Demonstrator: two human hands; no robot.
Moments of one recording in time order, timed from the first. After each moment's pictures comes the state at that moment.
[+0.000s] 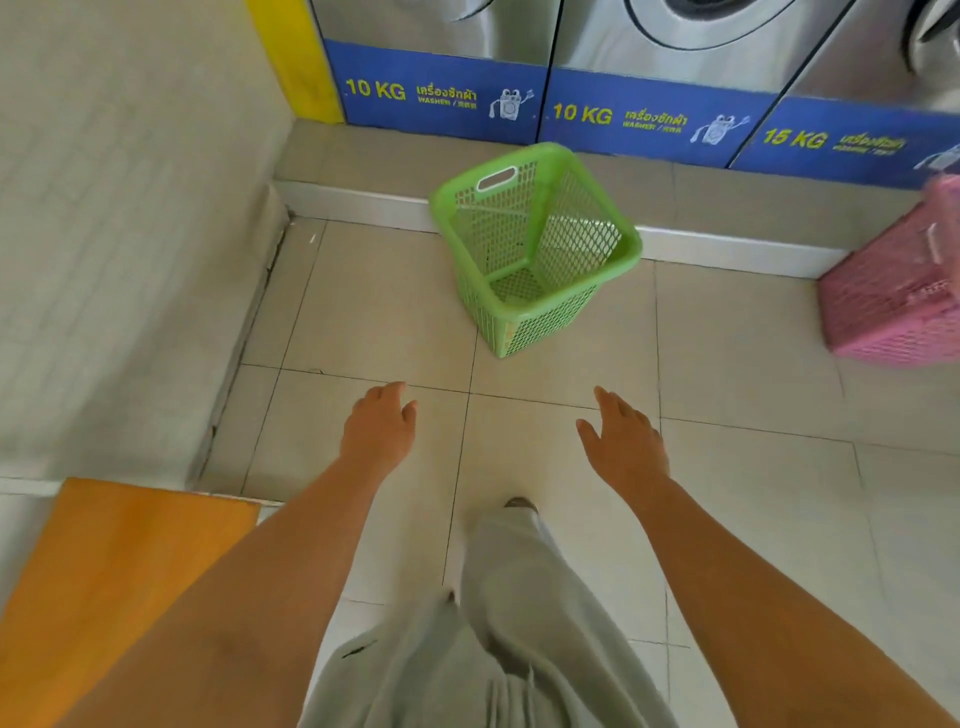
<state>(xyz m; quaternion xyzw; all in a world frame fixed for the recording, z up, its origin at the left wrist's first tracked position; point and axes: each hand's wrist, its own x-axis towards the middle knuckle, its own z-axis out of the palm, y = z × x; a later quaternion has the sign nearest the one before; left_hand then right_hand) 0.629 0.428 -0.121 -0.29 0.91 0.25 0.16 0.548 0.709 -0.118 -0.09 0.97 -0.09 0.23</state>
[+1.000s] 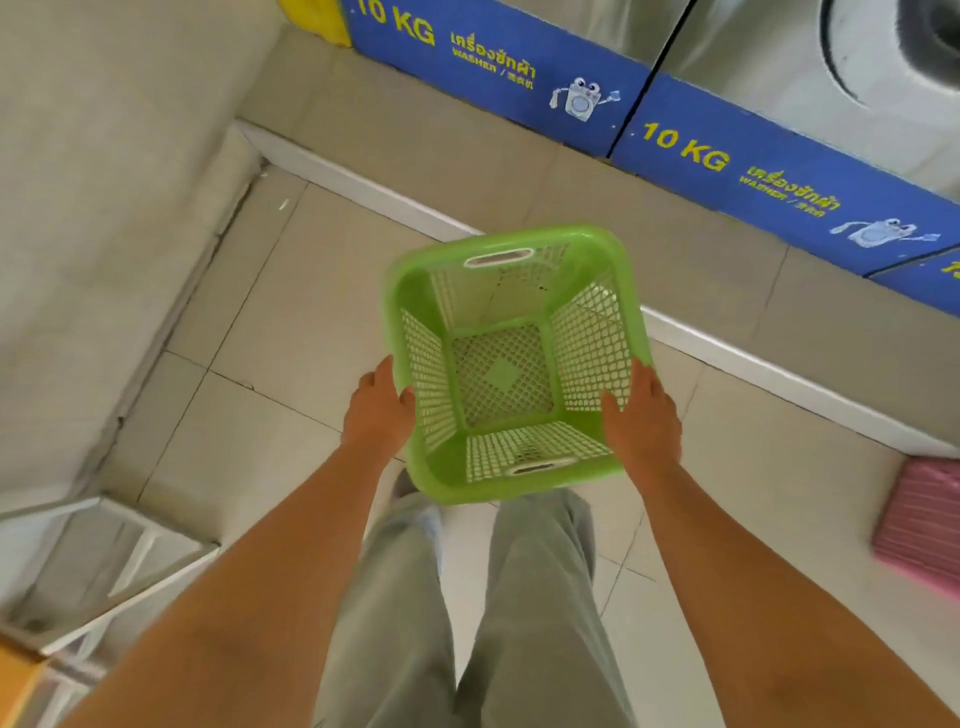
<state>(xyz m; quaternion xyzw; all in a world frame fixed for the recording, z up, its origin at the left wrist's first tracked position) 0.194 0.392 -0.255 -0.49 0.78 0.32 0.20 0.024 0.632 -0.247 -0.09 0.95 -0.08 0.29</state>
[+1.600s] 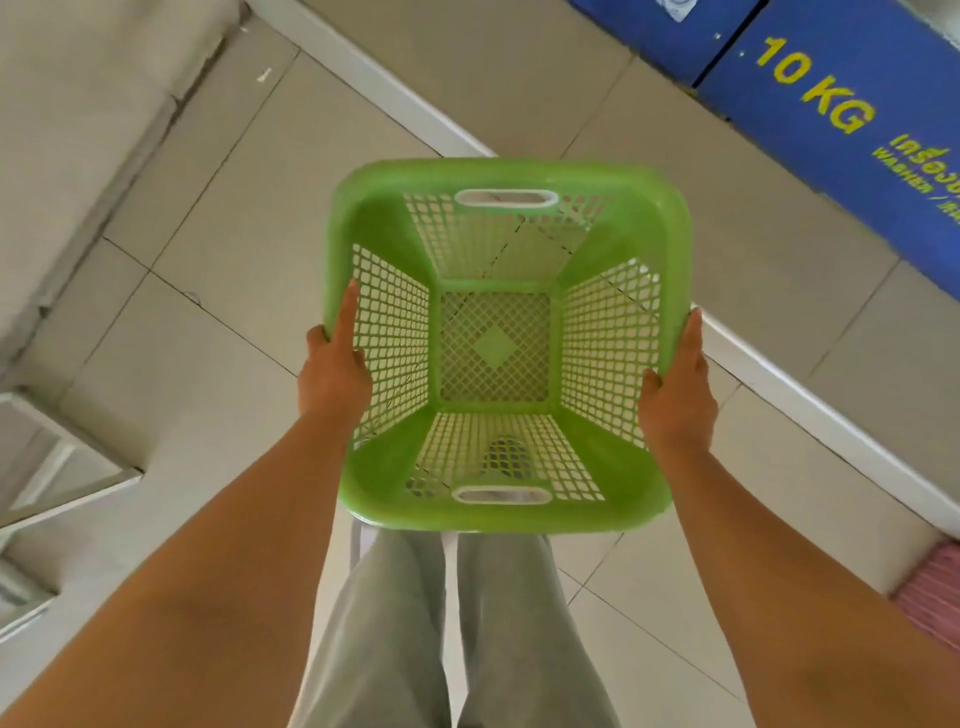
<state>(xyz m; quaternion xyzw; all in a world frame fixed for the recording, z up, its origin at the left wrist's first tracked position) 0.162 0.404 -0.384 -0.61 0.73 0.29 0.13 -0.075 0.645 -0.389 -0.12 0.95 -0.13 0.25</state>
